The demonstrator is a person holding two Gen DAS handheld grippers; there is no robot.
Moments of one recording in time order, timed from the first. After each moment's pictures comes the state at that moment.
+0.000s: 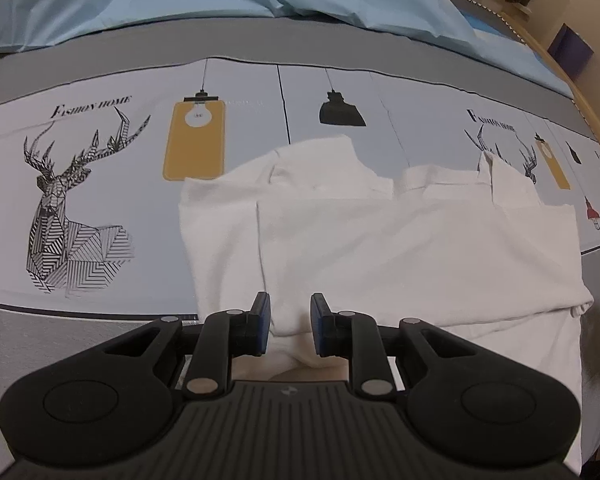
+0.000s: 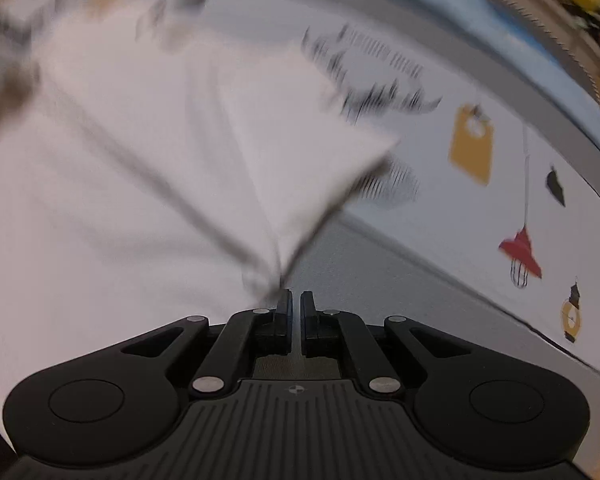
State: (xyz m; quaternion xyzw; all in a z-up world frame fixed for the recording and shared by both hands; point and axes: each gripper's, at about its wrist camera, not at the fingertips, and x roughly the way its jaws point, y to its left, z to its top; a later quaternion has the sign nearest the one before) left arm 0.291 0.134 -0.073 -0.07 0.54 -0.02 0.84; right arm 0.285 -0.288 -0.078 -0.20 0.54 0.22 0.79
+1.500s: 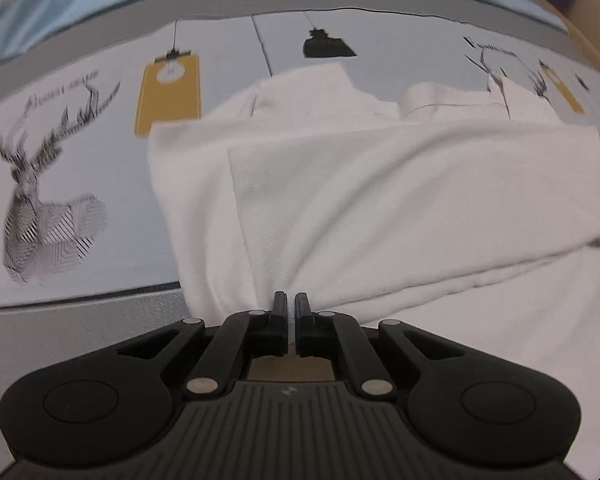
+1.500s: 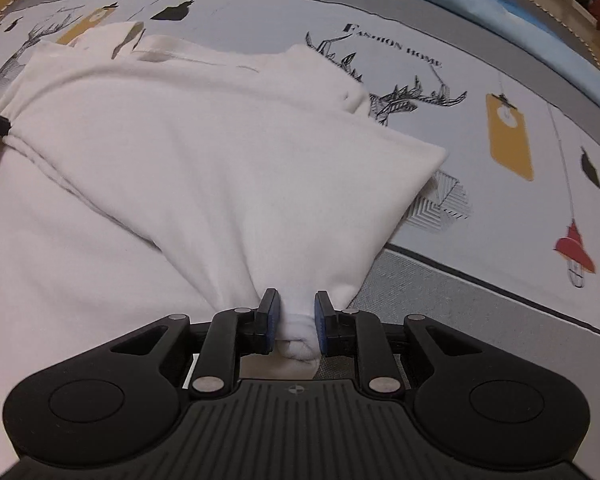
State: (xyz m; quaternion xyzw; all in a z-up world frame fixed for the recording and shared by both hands) left arm 0.278 0.117 -0.119 0.01 0.56 -0.03 0.83; right arm 0.303 -0.251 -0.131 -0.16 0.55 0.19 0.79
